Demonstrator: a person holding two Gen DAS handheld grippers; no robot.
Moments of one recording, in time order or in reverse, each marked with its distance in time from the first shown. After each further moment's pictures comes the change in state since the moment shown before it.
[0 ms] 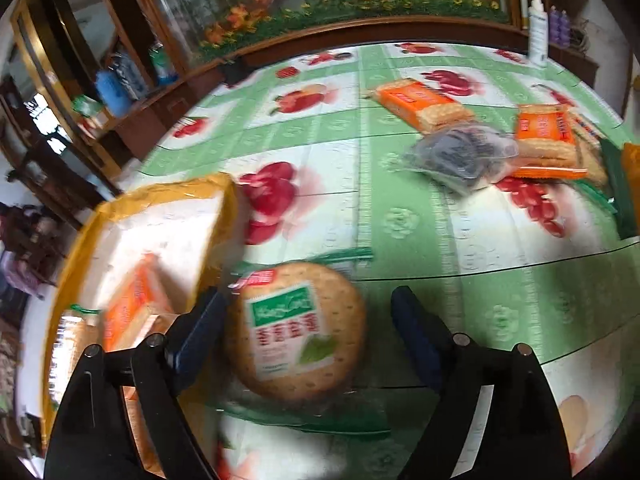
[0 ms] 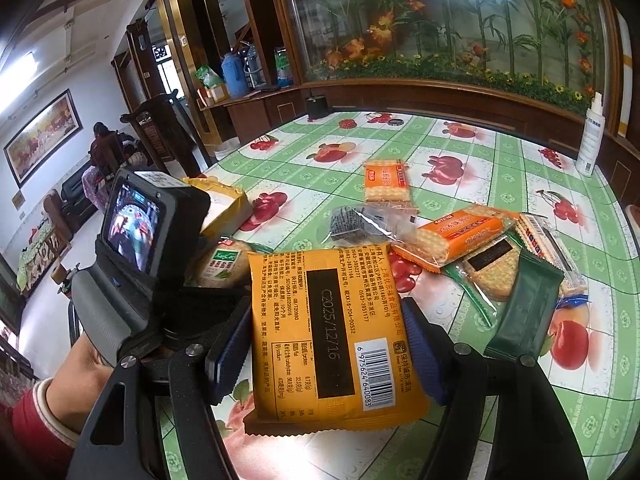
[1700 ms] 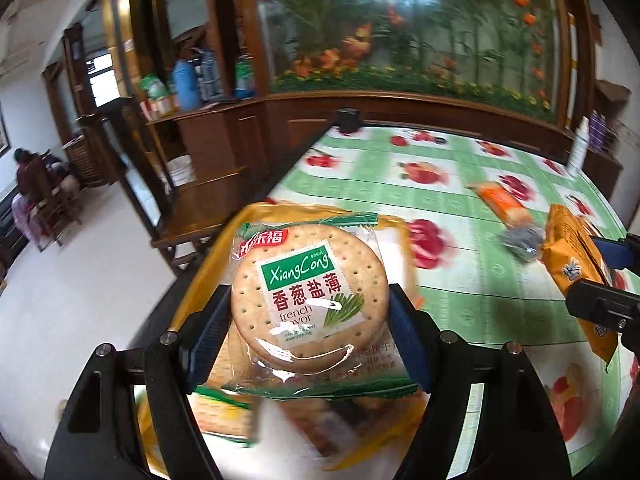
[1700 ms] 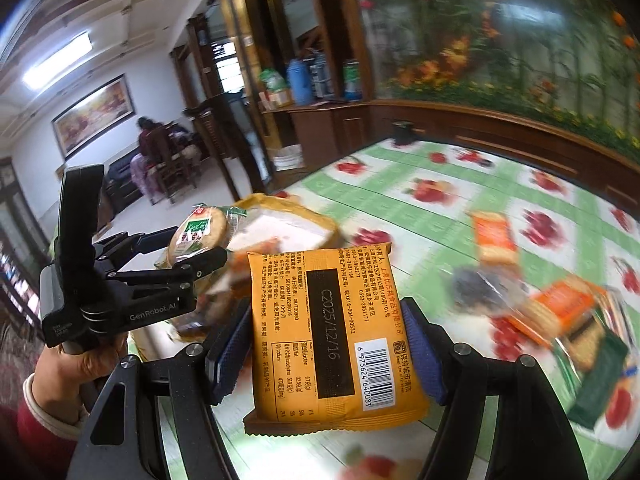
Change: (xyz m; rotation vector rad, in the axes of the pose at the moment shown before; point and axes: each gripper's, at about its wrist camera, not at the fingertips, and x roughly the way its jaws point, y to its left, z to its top) left arm -0.087 0.159 -0.038 -0.249 -0.197 0.090; right arm 0.024 0.099 0.041 -0.152 -0.054 0.184
